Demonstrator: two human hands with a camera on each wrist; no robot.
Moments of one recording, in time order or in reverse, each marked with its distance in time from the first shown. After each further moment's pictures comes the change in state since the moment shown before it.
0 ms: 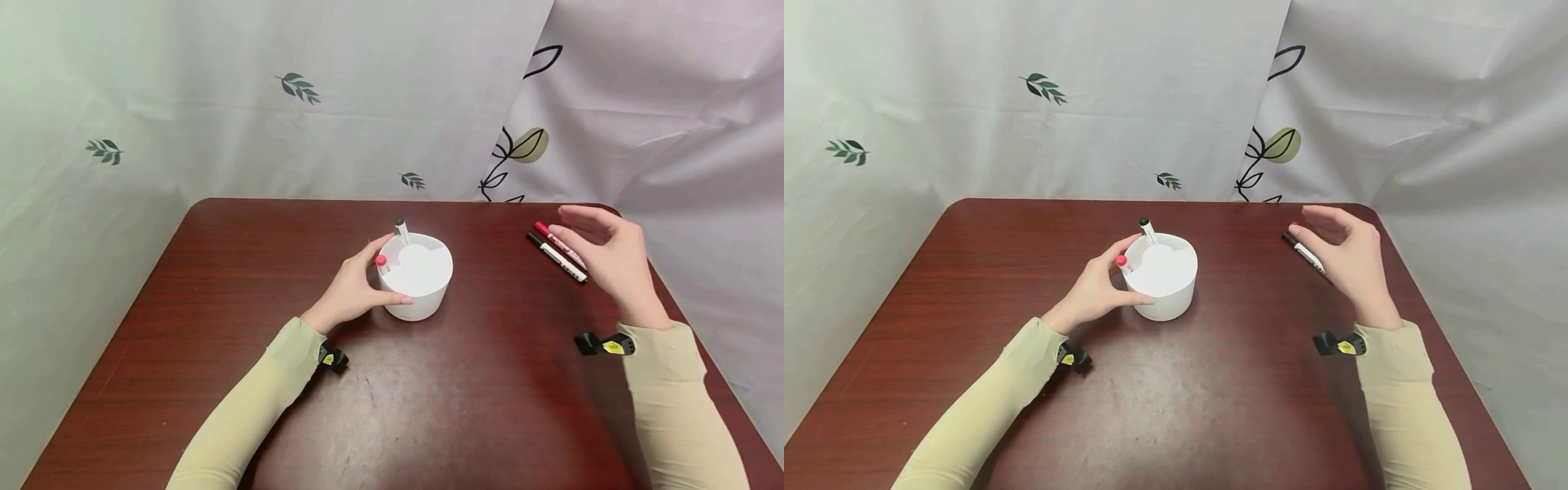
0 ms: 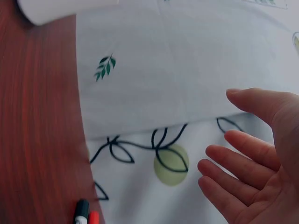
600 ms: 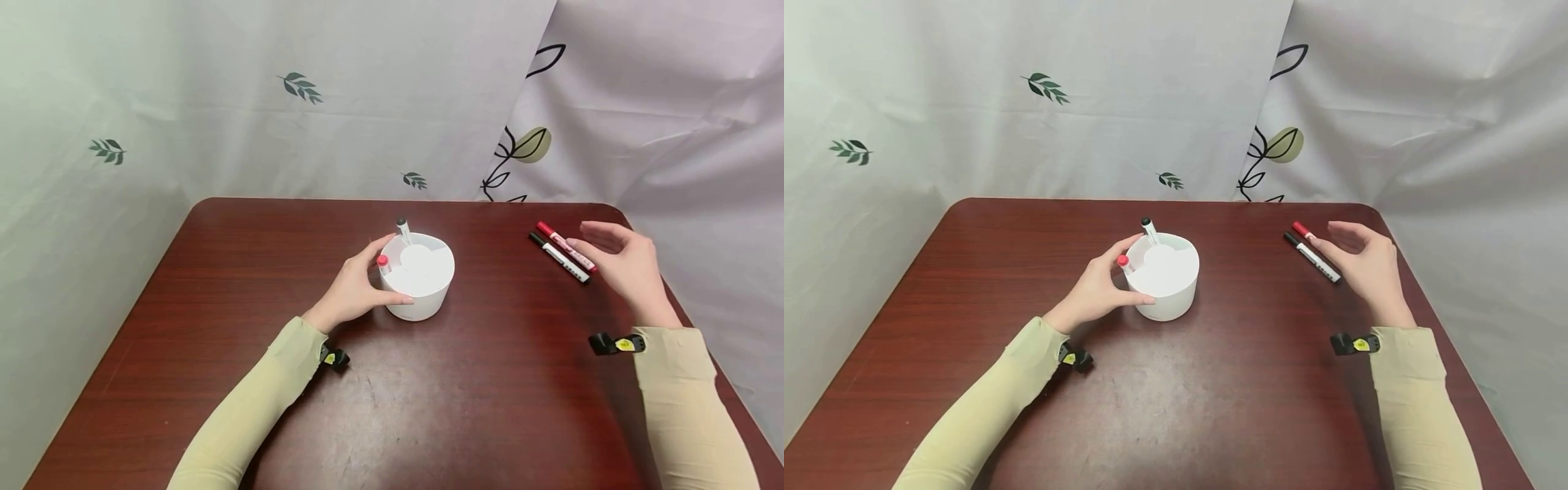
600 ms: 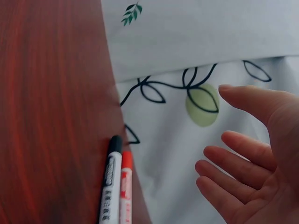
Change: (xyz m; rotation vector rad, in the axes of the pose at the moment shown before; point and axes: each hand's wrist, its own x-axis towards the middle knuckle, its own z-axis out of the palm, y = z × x) left_hand 0.000 0.001 0.000 0.005 -0.004 -0.004; right_hand 0.002 0.050 -0.021 -0.140 -0.009 0.120
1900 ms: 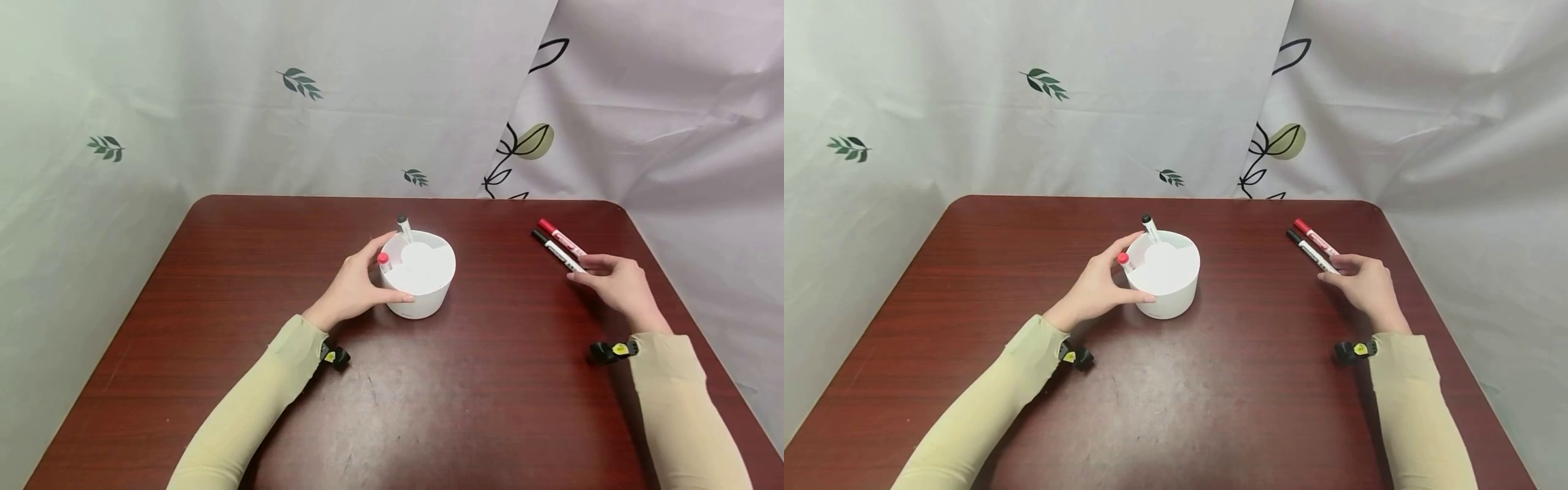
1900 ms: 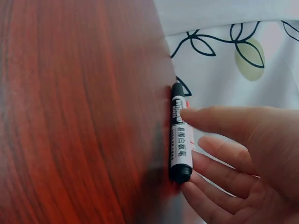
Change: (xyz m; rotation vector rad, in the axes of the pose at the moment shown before) left_hand 0.002 -0.003 0.001 -0.003 0.002 0.003; right_hand -0.002 0.062 0.007 -0.269 -0.183 0.079
